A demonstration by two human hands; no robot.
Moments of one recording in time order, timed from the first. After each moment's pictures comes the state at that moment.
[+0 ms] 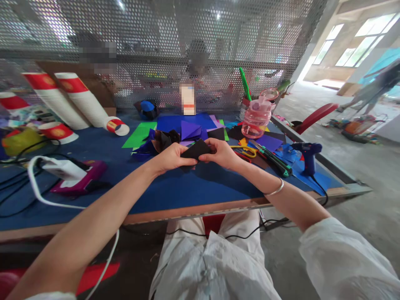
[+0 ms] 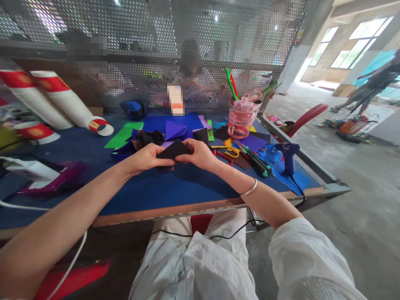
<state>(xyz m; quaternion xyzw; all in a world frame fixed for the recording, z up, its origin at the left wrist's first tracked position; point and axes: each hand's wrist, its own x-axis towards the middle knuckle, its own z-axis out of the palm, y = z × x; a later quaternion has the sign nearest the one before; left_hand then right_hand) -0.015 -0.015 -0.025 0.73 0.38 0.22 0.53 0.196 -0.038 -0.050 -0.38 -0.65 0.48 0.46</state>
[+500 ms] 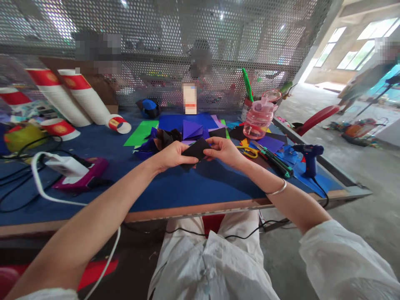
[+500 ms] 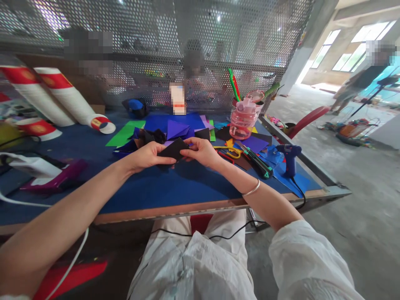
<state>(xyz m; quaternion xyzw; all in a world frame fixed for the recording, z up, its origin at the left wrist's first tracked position) -0.018 -0.015 -0.021 0.73 0.37 0.21 0.54 0.200 -0.040 -0.043 -0.38 -0.63 0.50 0.46</state>
